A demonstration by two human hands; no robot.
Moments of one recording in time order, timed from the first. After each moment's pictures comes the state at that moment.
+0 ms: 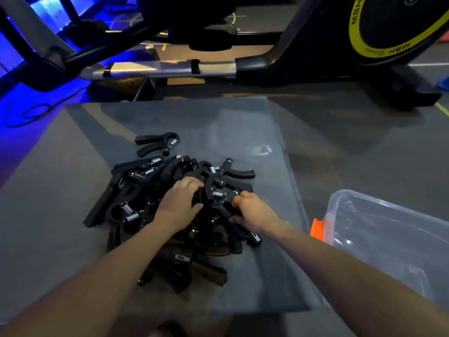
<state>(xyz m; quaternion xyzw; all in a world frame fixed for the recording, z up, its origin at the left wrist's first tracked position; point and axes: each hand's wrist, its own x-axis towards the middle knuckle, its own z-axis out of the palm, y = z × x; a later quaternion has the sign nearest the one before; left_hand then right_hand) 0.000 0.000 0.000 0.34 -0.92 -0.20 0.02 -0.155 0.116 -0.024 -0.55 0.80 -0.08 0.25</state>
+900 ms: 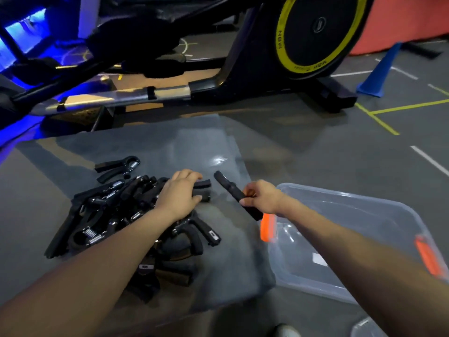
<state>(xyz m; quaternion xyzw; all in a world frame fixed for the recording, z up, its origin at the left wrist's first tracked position) -0.079 0.059 0.062 0.27 -0.95 -0.15 0.03 -0.226 0.218 0.057 -0.38 0.84 -0.24 0.30</state>
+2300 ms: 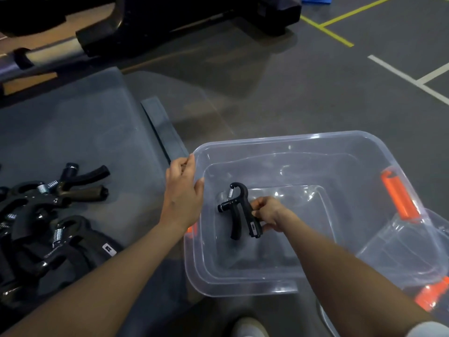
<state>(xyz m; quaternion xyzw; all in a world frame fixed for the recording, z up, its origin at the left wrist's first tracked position) -0.234 0.203 -0.084 0.23 -0.93 -0.26 0.11 -0.329 0.369 -0.176 0.08 0.76 -0.43 0.48</state>
